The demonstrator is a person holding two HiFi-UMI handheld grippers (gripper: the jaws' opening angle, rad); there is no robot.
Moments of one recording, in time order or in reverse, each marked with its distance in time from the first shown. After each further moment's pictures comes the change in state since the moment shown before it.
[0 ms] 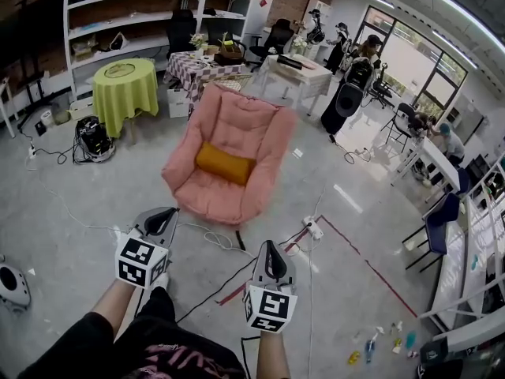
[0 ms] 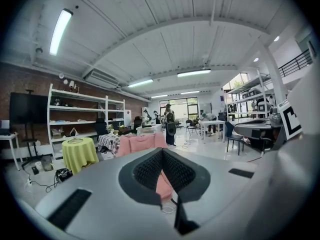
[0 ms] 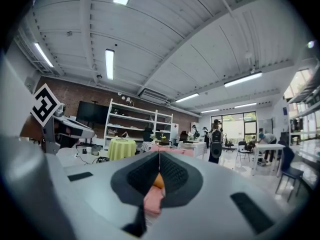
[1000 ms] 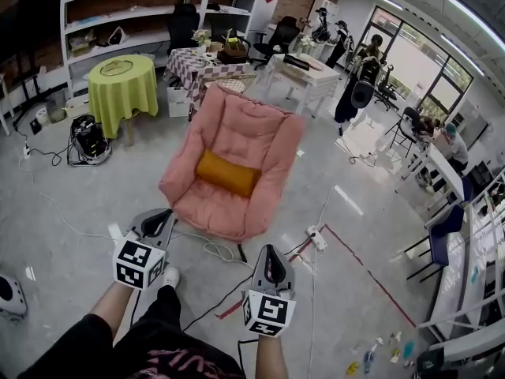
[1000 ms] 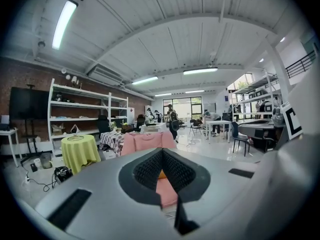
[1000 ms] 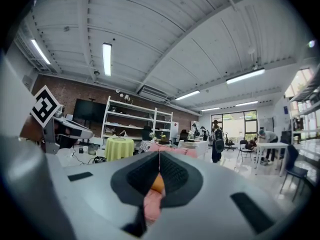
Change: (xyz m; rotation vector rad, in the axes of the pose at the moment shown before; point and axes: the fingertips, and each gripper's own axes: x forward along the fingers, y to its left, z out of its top) left arm 0.102 0.086 -0.017 -0.028 0.008 0.027; right arm 0.128 0.007 -0.021 0.003 0.011 -0.005
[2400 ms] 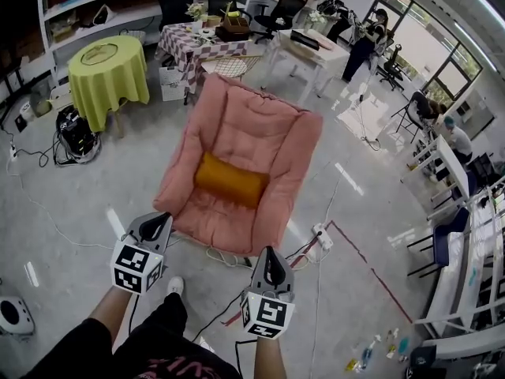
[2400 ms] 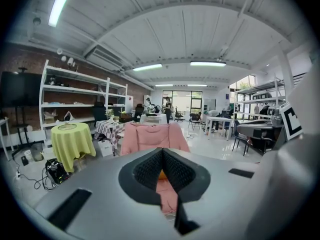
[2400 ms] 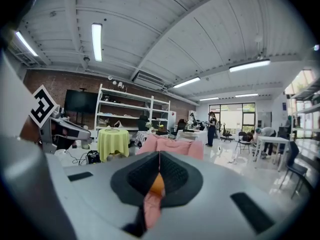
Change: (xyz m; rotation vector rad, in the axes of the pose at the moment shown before) left arm 0.177 0.132 -0.022 -0.067 0.113 -0.056; right arm 0.213 0.020 -0.026 0.012 0.134 -0.042
